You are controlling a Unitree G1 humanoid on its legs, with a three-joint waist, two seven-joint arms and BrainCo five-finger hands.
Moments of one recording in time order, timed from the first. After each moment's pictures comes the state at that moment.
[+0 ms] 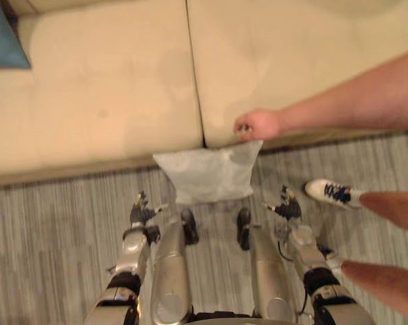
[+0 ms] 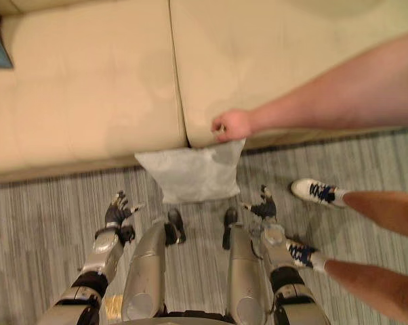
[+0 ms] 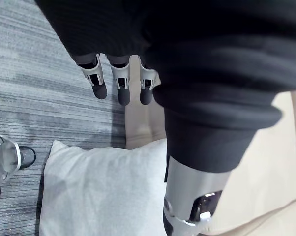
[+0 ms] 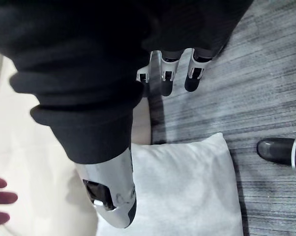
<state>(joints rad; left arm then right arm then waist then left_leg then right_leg) -0.34 0.14 0.13 0.81 -0.26 -0.21 0.15 -0.38 -0.14 -0.02 0.77 0.13 -0.17 -0.21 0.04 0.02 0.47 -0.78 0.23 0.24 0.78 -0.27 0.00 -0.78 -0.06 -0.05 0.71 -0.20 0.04</state>
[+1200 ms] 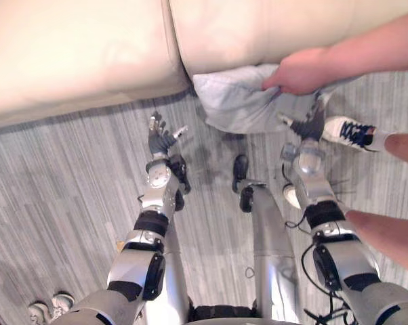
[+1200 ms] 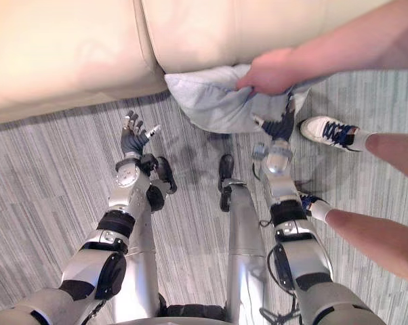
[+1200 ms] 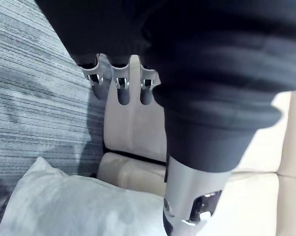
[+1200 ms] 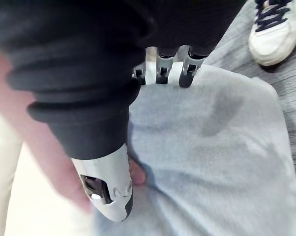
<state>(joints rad) -0.42 0.02 0.01 0.69 -0.28 -0.22 0.24 -0.44 -0.13 0.08 0.67 0.10 -0.17 -0.30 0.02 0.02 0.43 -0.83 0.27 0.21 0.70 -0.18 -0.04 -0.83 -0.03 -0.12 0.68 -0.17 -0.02</state>
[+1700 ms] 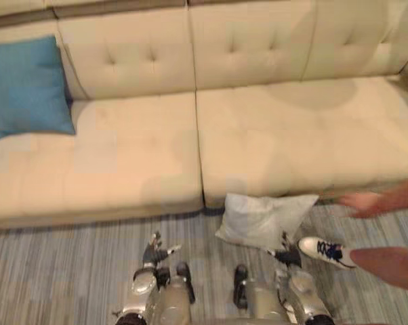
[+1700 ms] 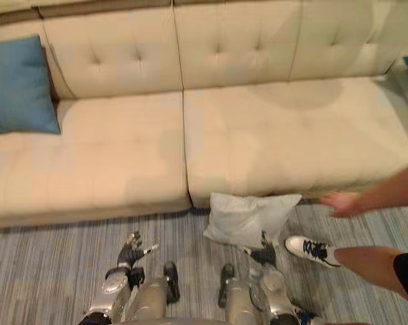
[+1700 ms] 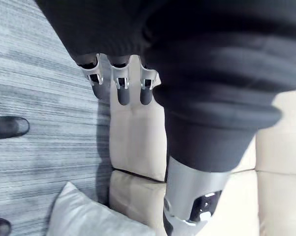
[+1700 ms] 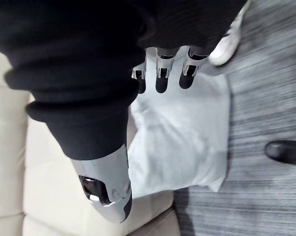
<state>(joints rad) 0.02 0.09 -0.03 0.89 -0.14 -0.19 0.08 0.04 -0.09 -0.09 0.87 0.07 -0.17 -0.14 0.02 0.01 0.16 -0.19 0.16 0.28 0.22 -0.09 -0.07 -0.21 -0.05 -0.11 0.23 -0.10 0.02</state>
